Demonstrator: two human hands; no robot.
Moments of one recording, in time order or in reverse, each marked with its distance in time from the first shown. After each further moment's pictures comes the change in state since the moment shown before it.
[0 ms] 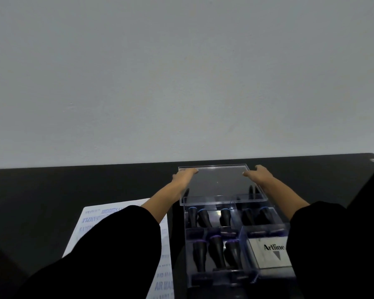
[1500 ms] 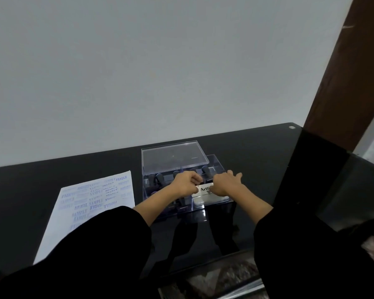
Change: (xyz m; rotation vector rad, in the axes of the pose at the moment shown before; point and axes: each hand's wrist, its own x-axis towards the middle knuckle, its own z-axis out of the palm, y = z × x) left_hand -0.143 -0.020 0.102 0.540 -0.297 0.373; right_hand -0.182 0.069 -0.039 -0.866 -0.146 -0.129
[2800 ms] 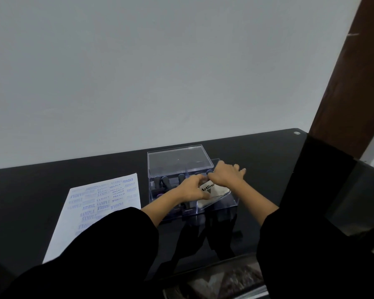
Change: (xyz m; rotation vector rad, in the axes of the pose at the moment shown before) left_hand -0.008 0.003 -0.001 0.045 -0.083 0.085; right_hand -0.007 -0.014 -0.025 0.353 0.190 0.102
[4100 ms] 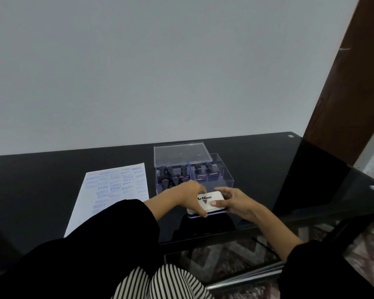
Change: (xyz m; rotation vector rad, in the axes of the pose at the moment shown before) left_hand -0.077 0.019 0.013 0.613 -0.137 0.138; right_hand -0.076 0.074 0.038 1.079 -0.486 -0.076
